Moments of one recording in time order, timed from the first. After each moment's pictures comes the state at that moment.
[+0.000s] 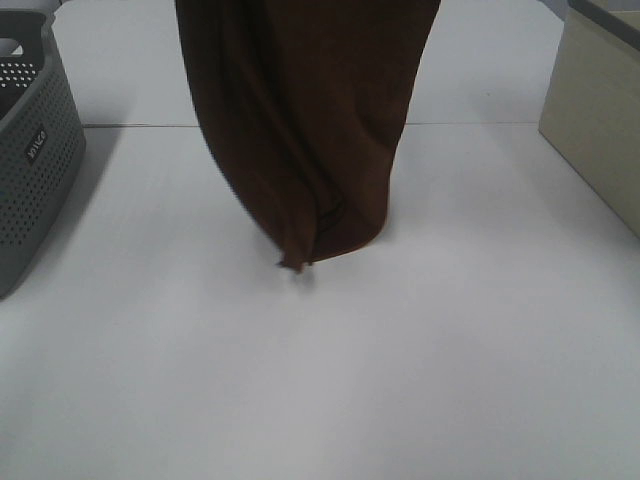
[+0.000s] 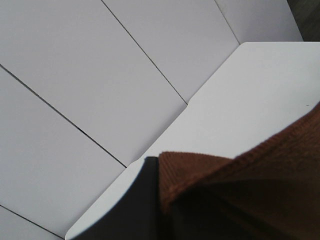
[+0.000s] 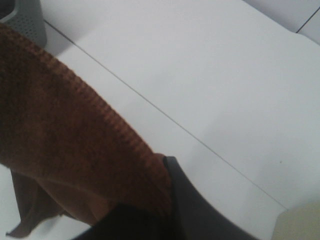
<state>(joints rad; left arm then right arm) -0.52 1.71 -2.09 0.25 0.65 0.41 0.43 1.86 -2.35 0.09 1.21 -0.31</state>
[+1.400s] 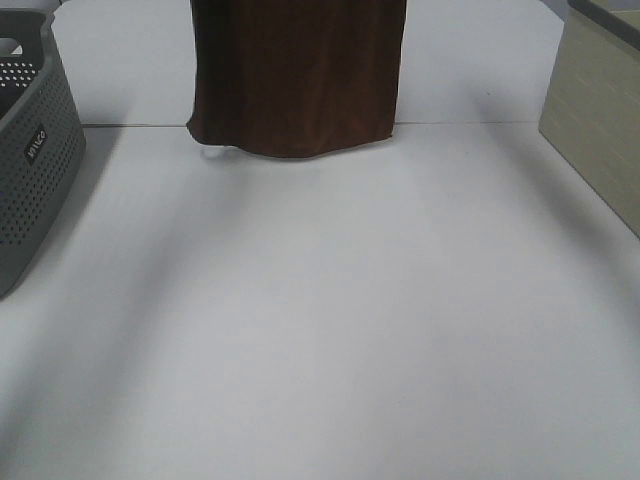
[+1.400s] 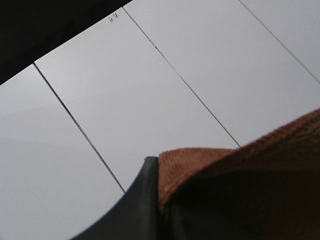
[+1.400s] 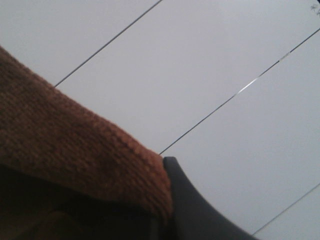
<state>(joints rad) -0.28 2.06 -2.09 0.28 -0.42 0.43 0.37 2.11 -2.37 -0.22 0.10 -0.64</state>
